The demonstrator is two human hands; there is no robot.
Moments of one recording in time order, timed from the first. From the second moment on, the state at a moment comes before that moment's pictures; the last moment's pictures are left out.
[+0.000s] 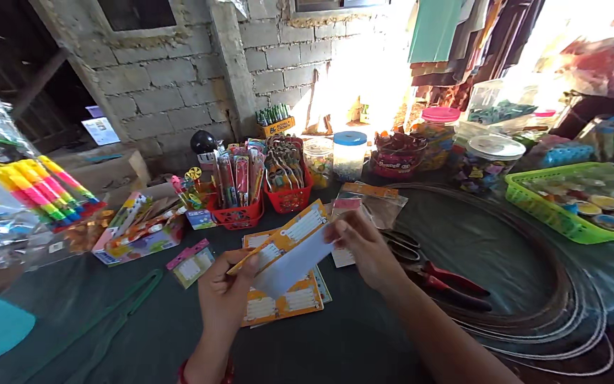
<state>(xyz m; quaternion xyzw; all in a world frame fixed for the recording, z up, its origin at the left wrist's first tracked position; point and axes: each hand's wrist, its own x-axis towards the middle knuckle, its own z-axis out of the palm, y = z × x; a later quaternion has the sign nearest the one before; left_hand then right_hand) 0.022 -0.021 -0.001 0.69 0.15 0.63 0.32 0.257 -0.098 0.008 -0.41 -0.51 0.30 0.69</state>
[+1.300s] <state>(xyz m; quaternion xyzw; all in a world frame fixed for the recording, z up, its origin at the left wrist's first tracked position) 0.022 -0.017 -0.004 0.87 0.29 0.11 0.38 0.254 -0.078 -0.014 -0.44 -0.76 0.42 0.22</state>
